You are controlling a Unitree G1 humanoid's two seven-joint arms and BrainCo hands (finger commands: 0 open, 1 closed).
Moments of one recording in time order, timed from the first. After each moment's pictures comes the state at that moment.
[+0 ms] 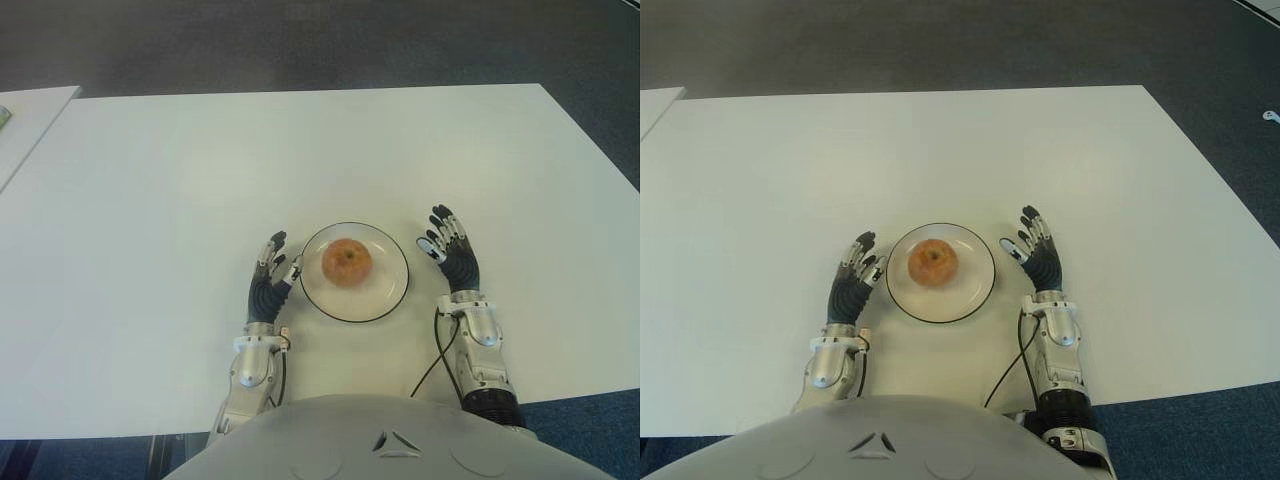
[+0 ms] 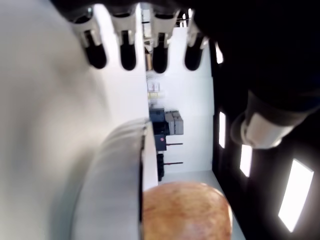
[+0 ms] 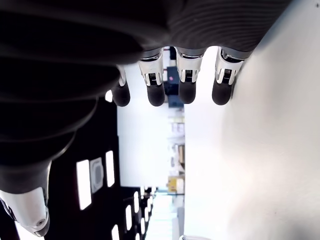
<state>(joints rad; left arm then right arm) 0.40 -0.05 -0.20 0.12 0.11 -0.38 0.16 0.14 -0.08 -0.11 0.31 0.09 -0.40 0.13</state>
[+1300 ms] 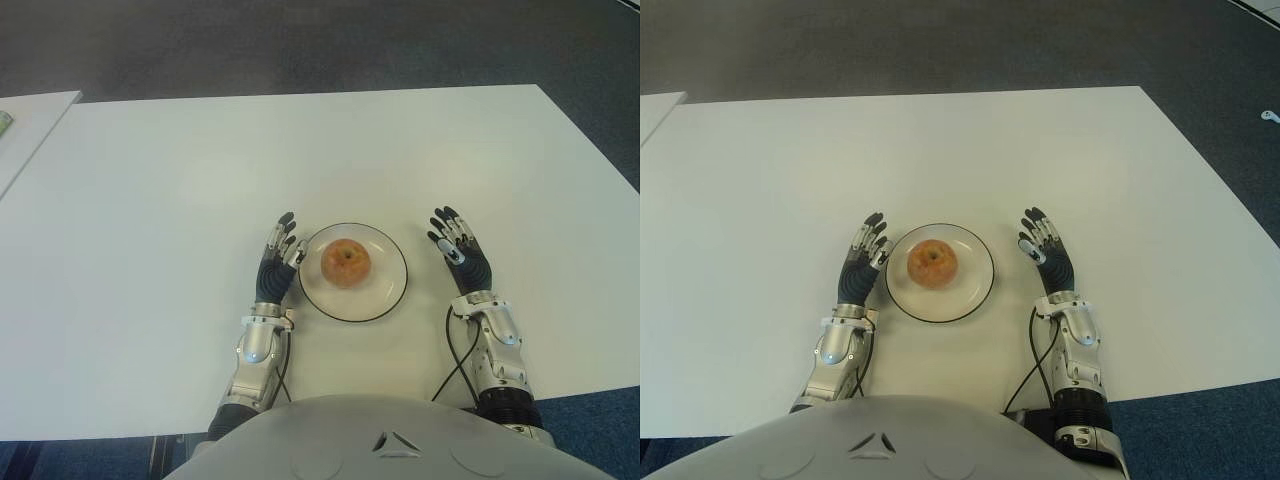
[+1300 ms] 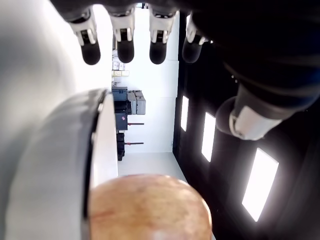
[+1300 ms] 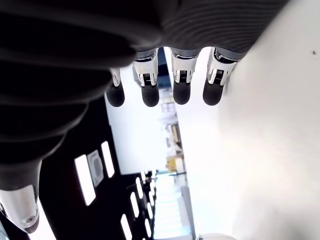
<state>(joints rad) 0.23 -0.06 -0.17 0.37 0.03 -0.62 0.08 0.11 -0.13 -0.16 0.32 0.28 -0.28 0.36</state>
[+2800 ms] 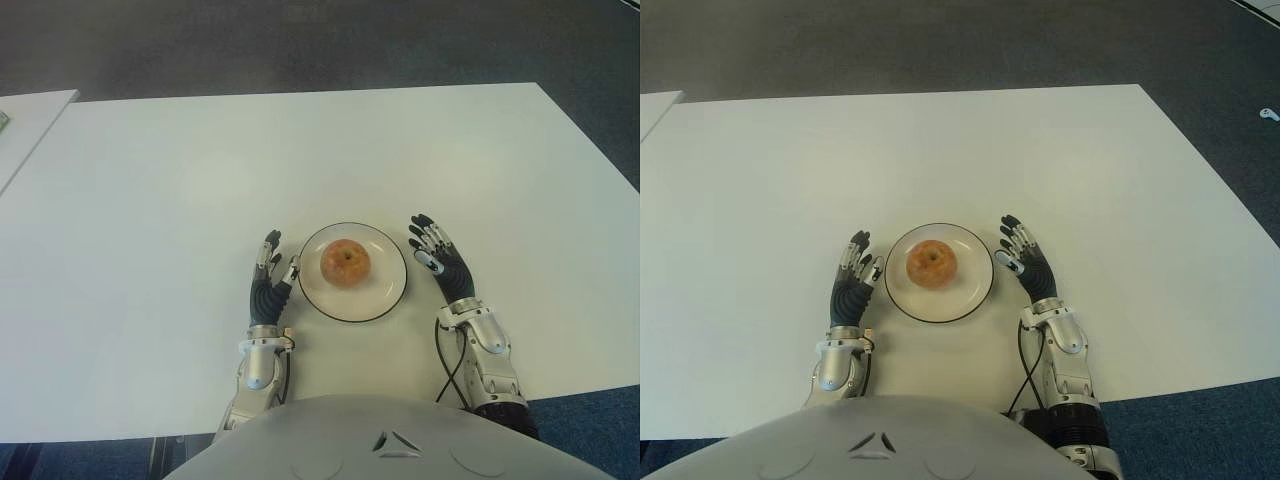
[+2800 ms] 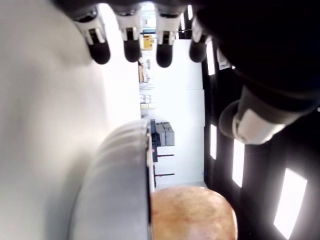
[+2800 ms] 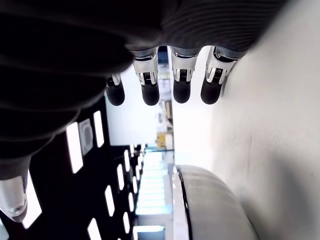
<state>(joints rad) 0.41 -0.05 -0.25 0.13 0.13 -0.36 0.30 0.19 -0.13 -0.02 0.19 0.11 -0.31 0.30</state>
